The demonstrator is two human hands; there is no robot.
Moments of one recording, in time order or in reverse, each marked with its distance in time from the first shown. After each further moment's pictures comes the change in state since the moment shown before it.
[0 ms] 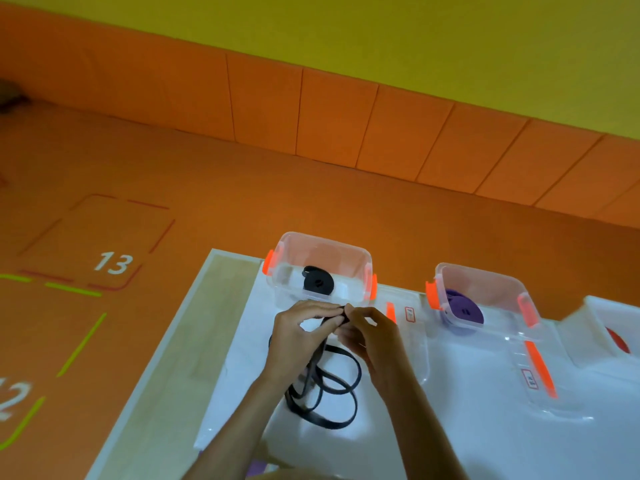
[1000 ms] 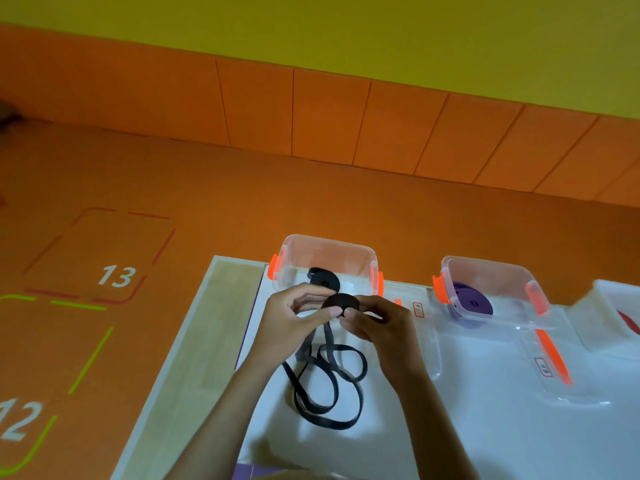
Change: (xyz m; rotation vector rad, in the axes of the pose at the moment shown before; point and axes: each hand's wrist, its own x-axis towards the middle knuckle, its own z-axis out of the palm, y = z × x) left_hand 0.027 0.025 -0.042 -0.172 -0.125 -0.110; right_hand 0.001 -0.002 0.004 -0.059 -0.160 -0.335
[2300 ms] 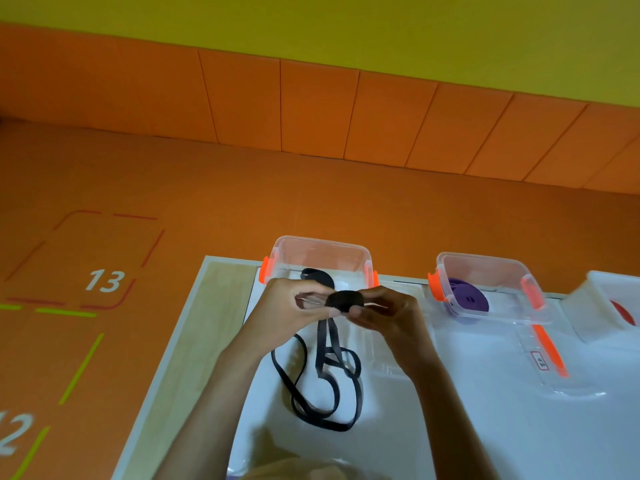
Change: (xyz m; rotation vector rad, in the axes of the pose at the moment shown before) left_hand 0.039 0.018 -0.010 0.255 -0.227 -0.011; right_hand 0.025 -0.017 -0.025 -0.093 -0.085 -0.080
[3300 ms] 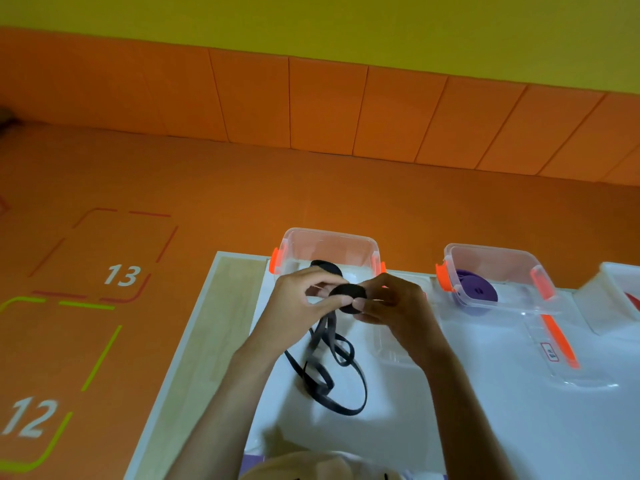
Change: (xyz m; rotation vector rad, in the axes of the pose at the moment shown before) left_hand -0.023 0.013 0.012 0.101 0.113 0.088; right_hand -0.012 -0.014 0.007 0.009 -0.036 0.053
